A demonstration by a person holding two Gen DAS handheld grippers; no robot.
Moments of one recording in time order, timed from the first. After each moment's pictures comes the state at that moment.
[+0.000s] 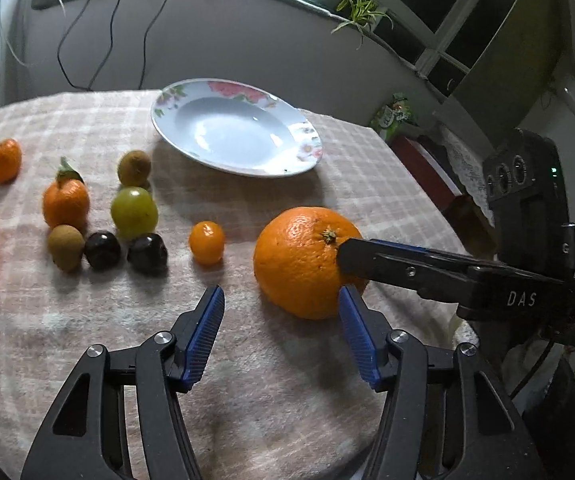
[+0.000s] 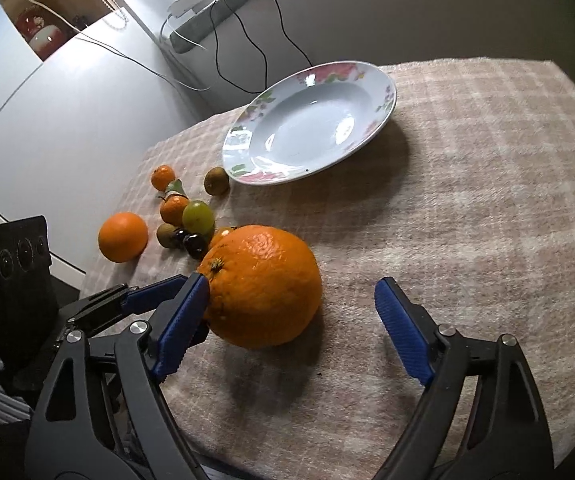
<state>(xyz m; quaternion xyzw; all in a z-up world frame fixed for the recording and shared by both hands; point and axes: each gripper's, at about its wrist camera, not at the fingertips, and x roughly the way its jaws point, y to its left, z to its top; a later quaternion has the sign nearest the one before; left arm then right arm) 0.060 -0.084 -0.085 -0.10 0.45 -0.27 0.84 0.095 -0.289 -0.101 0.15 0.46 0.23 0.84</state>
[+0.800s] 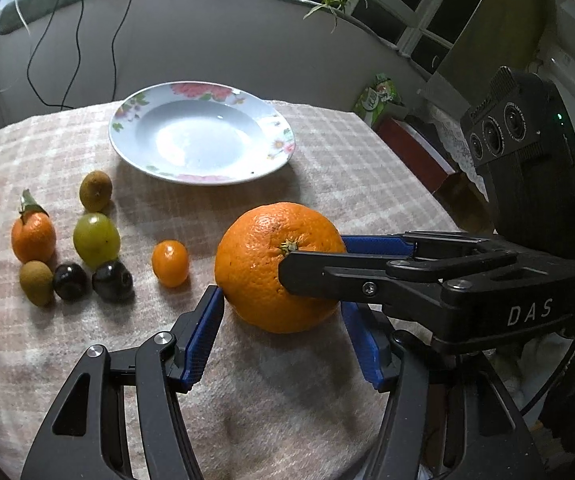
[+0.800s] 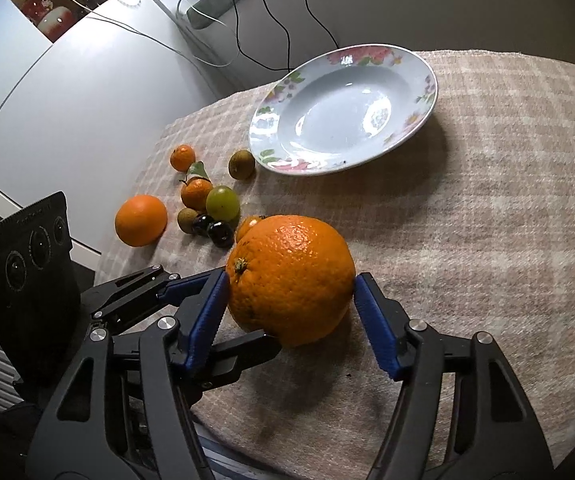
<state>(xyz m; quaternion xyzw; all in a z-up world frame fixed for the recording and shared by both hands) 0.068 -0.115 -0.079 -0.05 0.45 -0.29 0.84 0.104 -0.269 -0.093 0.13 0.48 0.26 0.83</state>
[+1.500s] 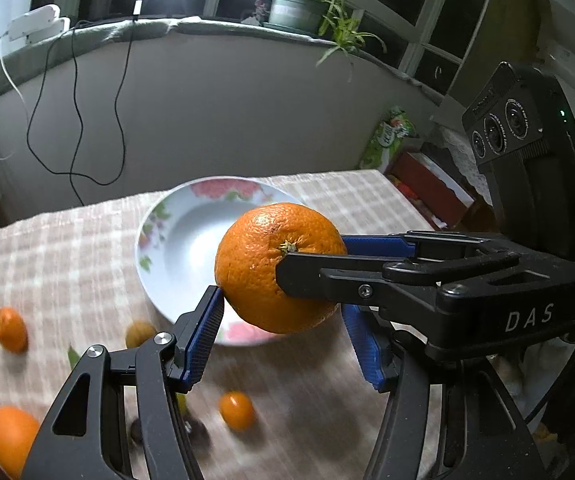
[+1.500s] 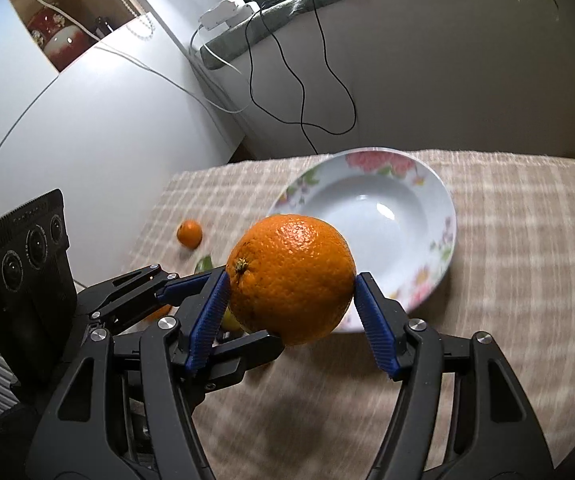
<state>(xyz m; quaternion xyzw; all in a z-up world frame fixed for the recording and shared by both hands) 0.152 -0.115 -0.037 -0.02 0.41 -0.27 0.87 0.185 -0.268 -0.046 0.11 0.43 0.28 0.85</state>
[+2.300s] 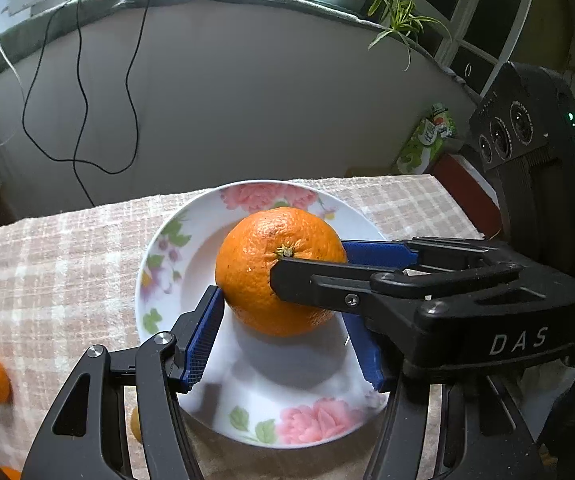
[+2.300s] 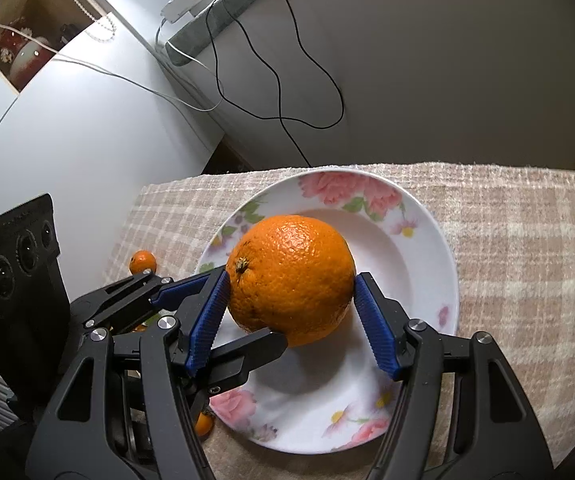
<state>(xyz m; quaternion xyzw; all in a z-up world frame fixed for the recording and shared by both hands) 0.221 -0.127 -0.077 -0.03 0.43 -0.23 0.87 0.270 -0.266 -0.094 0.11 0.46 0.28 0.84</state>
